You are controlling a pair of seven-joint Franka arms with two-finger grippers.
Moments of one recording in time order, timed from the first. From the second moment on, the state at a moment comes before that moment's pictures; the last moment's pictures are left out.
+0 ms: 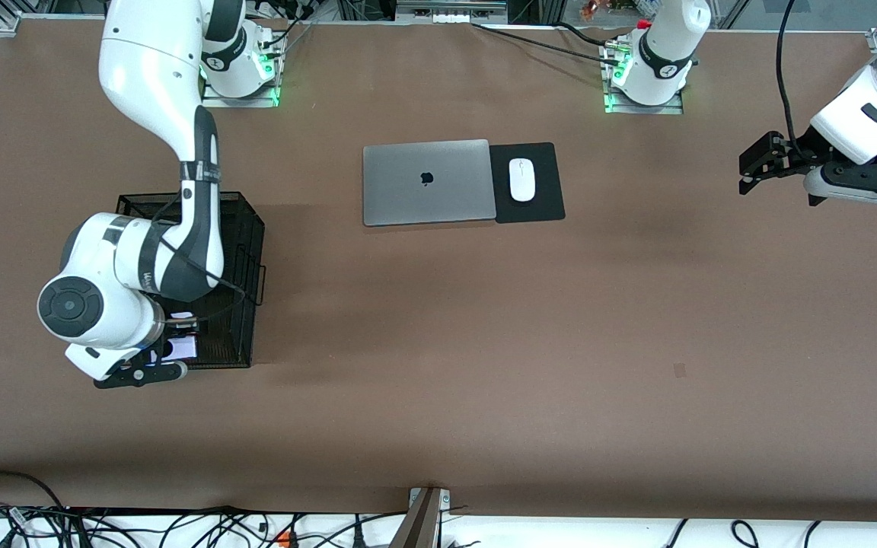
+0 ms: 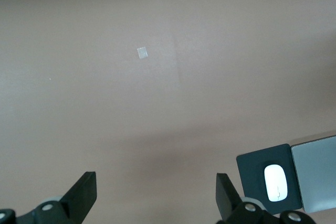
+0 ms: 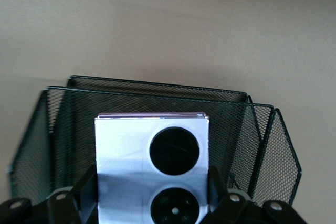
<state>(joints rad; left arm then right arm) -0.05 -0.03 -0.05 -1.65 0.00 1.65 0.05 0.67 0.87 -0.83 -1.35 0.44 1.89 -0.28</state>
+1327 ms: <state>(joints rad) -0.05 -0.03 -0.04 -1.65 0.00 1.65 0.05 0.63 0.84 -0.80 -1.27 0.44 1.75 -0.28</state>
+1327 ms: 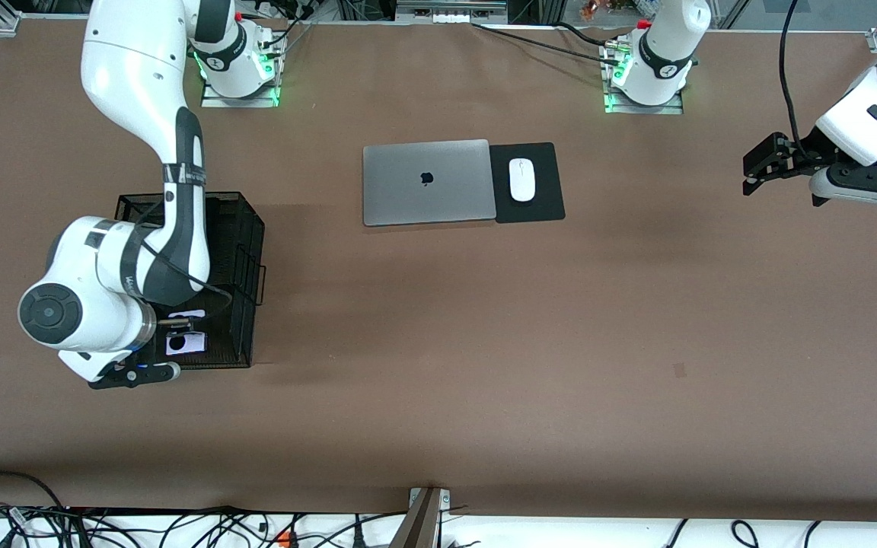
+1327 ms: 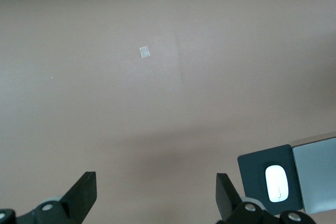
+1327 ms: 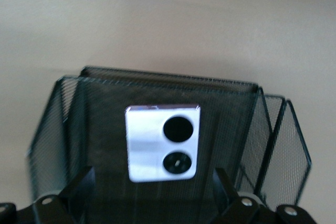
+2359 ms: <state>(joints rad) -0.05 -0.03 -0.04 -1.65 0.00 1.64 0.05 0.75 0.57 -0.82 -1.18 0.43 1.34 -0.06</state>
